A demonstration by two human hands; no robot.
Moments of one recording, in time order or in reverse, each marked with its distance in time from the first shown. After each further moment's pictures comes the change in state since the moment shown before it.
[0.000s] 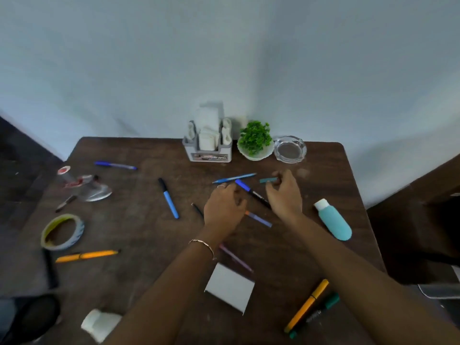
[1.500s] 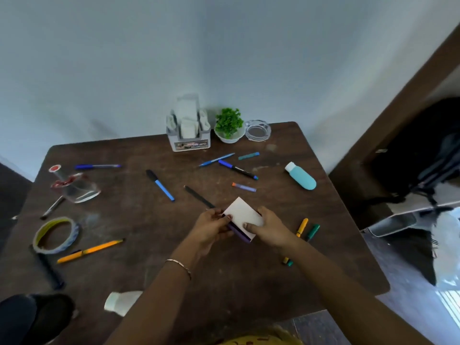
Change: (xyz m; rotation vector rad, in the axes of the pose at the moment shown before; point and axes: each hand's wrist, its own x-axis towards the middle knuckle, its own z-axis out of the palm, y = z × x) left_hand -0.116 -0.055 -0.026 -1.056 -0.582 -0.443; right_hand -0.181 0.016 -0.003 0.047 -0.355 0.157
